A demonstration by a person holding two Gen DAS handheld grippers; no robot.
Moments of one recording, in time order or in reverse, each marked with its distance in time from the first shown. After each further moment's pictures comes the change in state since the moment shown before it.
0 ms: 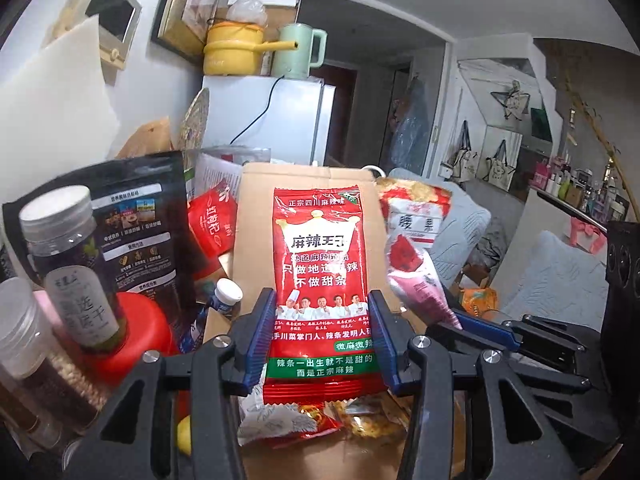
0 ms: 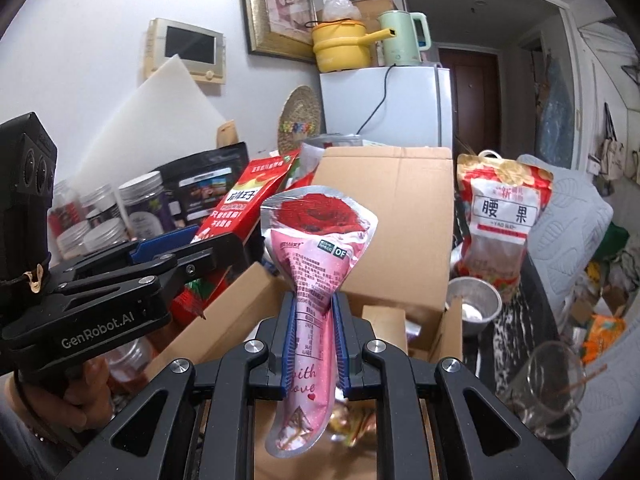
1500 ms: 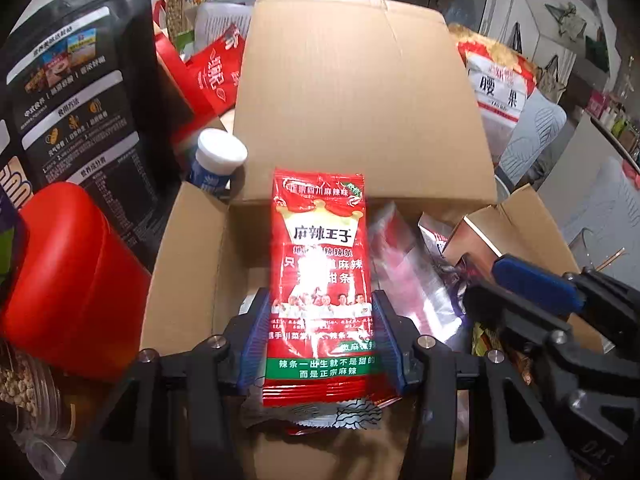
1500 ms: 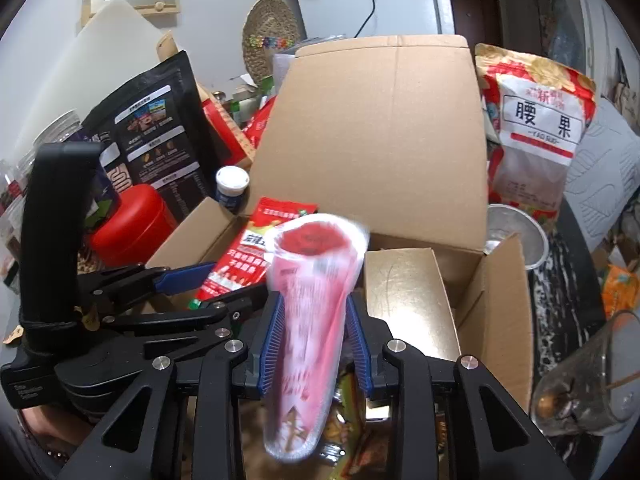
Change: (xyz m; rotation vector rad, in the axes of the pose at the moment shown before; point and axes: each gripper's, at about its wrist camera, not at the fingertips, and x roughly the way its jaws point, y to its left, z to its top) left arm 0.124 0.022 -0.054 -0.011 0.449 0.127; right arm 0.090 -0.026 -0.025 0.079 0.255 0.009
